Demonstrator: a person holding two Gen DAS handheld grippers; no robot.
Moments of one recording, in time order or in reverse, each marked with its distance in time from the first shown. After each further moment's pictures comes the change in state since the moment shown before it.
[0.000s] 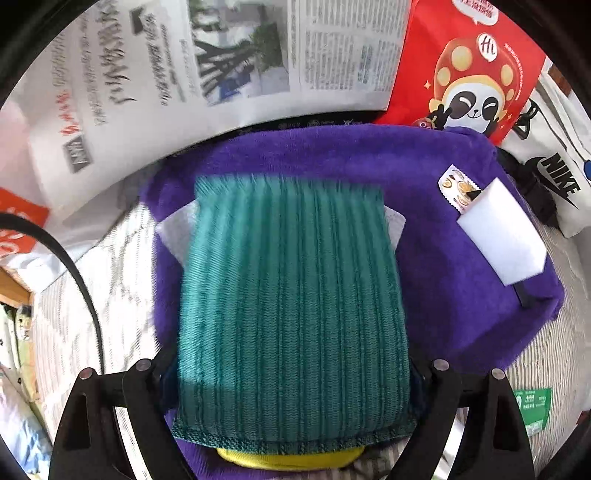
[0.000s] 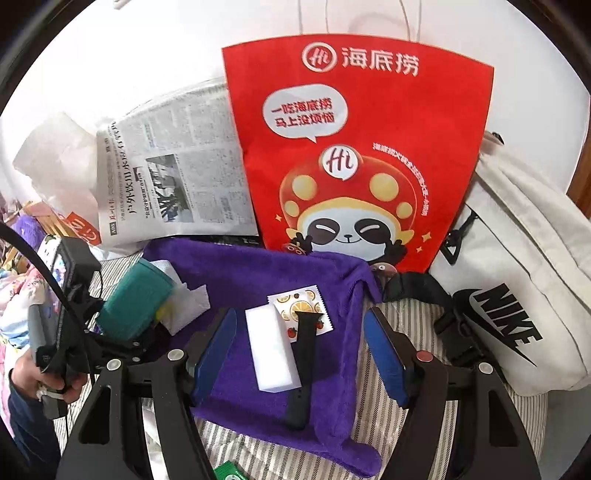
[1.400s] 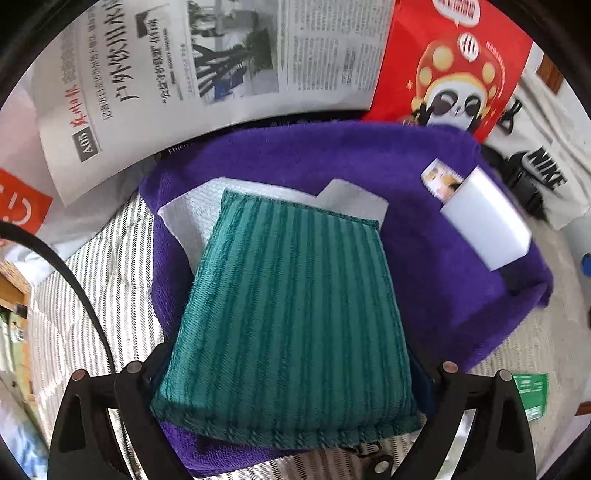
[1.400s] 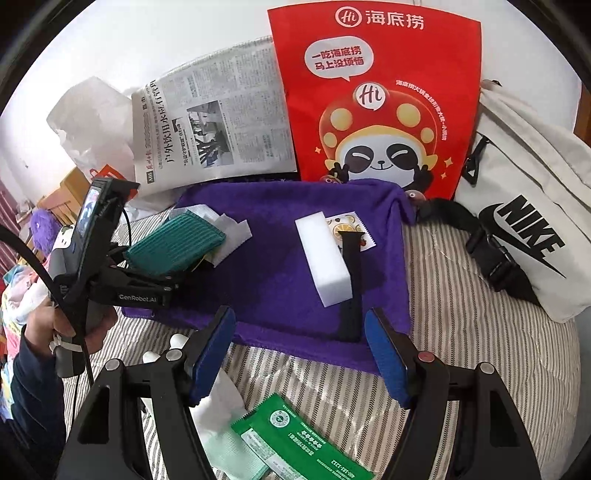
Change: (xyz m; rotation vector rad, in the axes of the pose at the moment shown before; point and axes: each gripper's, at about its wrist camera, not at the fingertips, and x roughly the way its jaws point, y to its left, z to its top) left arm -0.016 0.003 -0.007 0.017 -0.012 -0.025; right arm -0.018 0.032 -0.078 0.045 0.076 0.074
